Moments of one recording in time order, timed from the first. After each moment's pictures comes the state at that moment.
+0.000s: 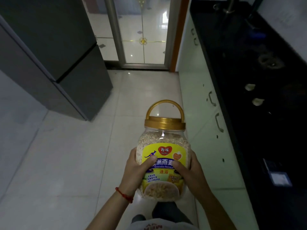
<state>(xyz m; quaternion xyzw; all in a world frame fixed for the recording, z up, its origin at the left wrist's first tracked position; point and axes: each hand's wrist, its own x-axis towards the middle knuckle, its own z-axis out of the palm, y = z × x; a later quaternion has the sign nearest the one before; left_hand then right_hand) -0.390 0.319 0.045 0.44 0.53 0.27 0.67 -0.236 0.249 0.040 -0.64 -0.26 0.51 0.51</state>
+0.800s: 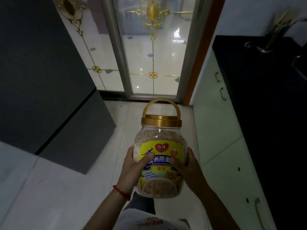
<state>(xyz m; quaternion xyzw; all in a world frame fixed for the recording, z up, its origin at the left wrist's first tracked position) -0.249 0.819 0.058 0.44 0.53 0.31 0.66 -0.082 0.766 0.043 -0.62 -0.32 0.53 0.48</state>
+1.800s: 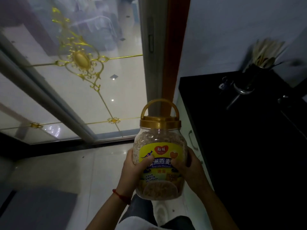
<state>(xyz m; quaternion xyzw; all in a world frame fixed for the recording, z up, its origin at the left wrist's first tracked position) 0.110 1.258 0.060 0.51 0.47 0.23 0.68 0.264 1.165 0.053 -0.66 -0.26 0.44 0.54</state>
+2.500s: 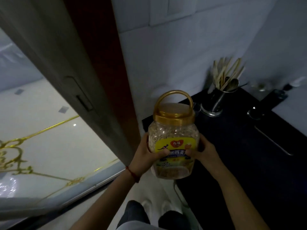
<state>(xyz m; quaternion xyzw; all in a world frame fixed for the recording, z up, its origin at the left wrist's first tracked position) 0.389 1.478 0.044 0.62 0.26 0.06 0.74 0.514 1.310 0.067 -0.68 -0.16 0.35 0.62</state>
